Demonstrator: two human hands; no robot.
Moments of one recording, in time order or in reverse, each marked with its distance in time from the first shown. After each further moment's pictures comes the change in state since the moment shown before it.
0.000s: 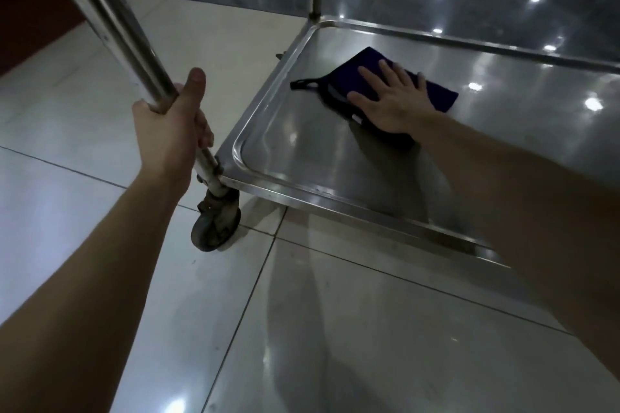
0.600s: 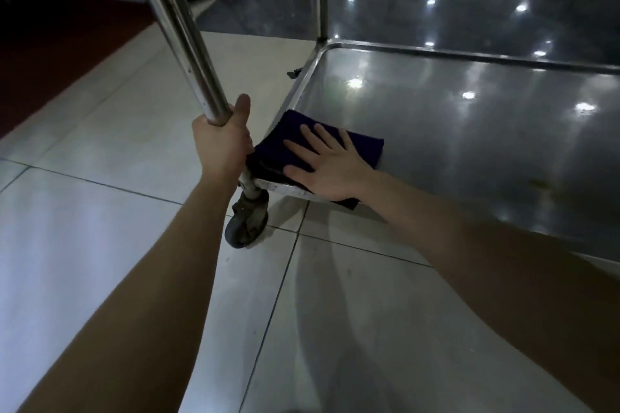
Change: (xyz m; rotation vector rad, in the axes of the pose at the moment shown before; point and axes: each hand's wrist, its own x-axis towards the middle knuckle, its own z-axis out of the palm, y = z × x) left_hand -0.012 0.010 0.005 0.082 0.016 0.013; right_hand -0.112 -0.142 0.041 0.013 -0.095 -0.327
